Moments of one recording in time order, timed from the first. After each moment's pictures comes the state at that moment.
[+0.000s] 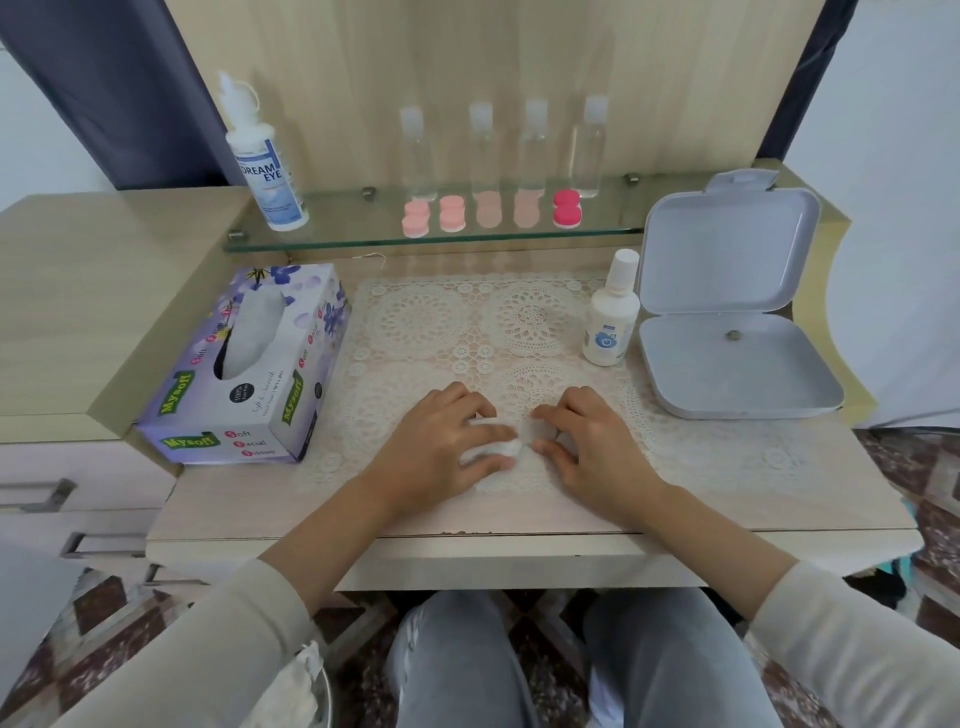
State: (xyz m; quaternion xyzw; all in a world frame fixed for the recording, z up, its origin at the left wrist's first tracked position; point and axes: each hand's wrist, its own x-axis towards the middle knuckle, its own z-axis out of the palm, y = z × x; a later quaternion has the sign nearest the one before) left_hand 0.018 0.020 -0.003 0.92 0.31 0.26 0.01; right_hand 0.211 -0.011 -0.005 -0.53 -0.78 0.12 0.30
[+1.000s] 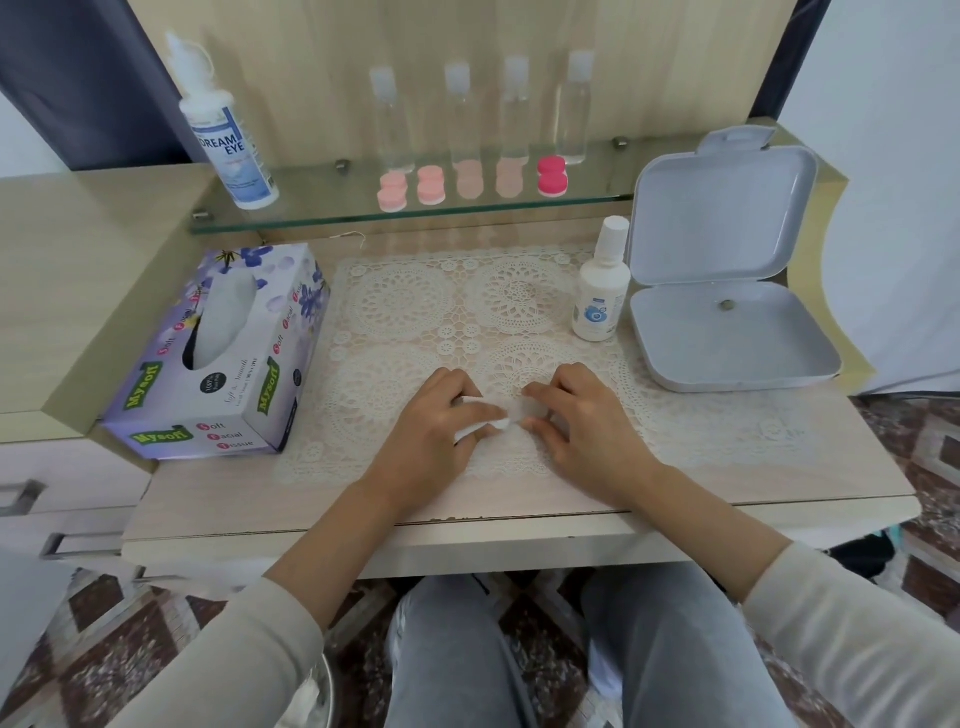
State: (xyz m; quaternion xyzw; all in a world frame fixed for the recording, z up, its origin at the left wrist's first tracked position) left_hand 0.029 0.017 -0.016 0.87 0.36 0.34 0.07; right_hand 0.213 -0.008 -0.013 -0.52 -0.79 0.07 0.33
